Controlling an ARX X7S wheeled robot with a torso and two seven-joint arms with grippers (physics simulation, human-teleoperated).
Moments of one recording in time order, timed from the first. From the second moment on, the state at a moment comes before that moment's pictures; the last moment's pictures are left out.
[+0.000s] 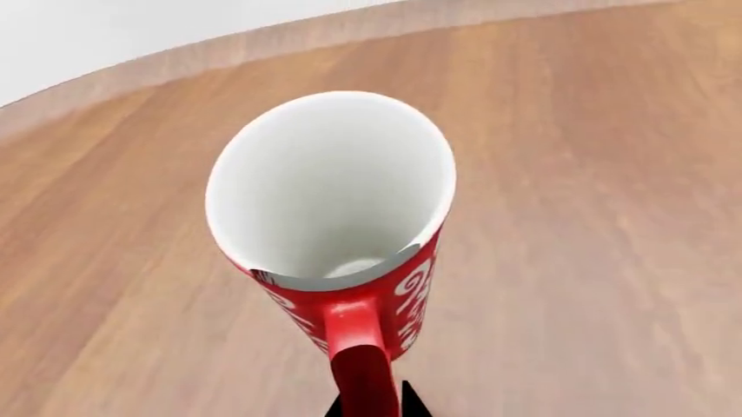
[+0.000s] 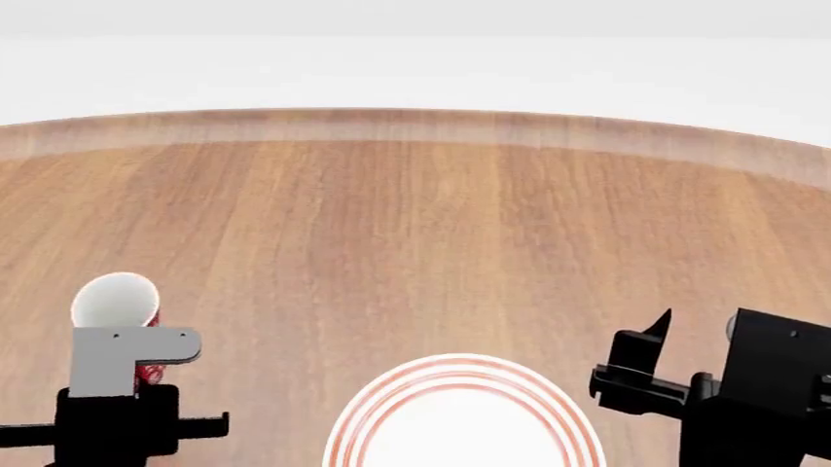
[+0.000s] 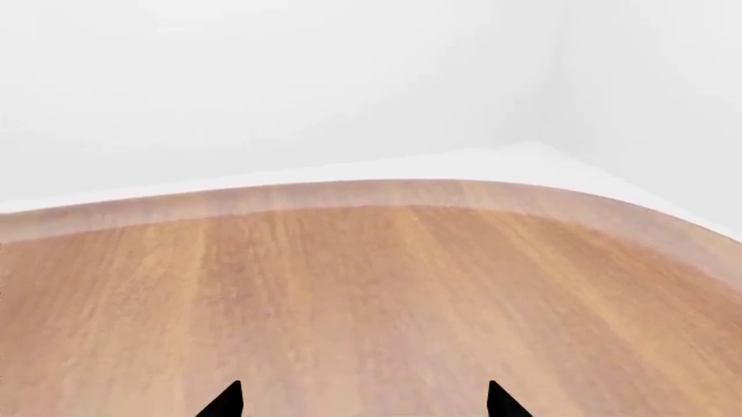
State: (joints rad) left arm -0.57 -0.04 0.07 -0.35 0.00 -0.69 -0.30; right arm 0.41 0.27 0.10 -0.18 0.30 0.74 0.27
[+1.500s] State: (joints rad) left arm -0.70 -0.01 0.81 -0.38 -0.37 -0.66 -0.13; right arm 0.42 0.27 0.07 -0.12 0.31 0.70 0.28
